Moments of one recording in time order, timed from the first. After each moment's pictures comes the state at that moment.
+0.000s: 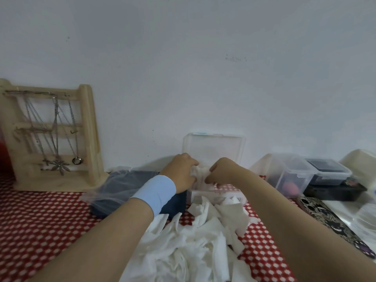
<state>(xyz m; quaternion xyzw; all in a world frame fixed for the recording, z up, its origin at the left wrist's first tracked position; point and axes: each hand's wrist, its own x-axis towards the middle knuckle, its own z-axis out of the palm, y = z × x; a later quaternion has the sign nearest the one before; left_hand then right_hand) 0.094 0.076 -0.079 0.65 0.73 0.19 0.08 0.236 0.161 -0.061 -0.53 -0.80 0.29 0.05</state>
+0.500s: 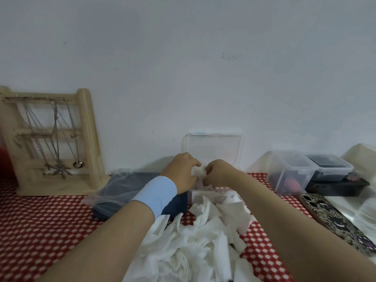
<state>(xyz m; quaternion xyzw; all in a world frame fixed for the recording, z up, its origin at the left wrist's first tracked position) 0.096 0.075 -0.078 0.66 0.72 0.20 0.06 0.230 0.156 -0.068 -0.50 -0.82 0.25 0.03</state>
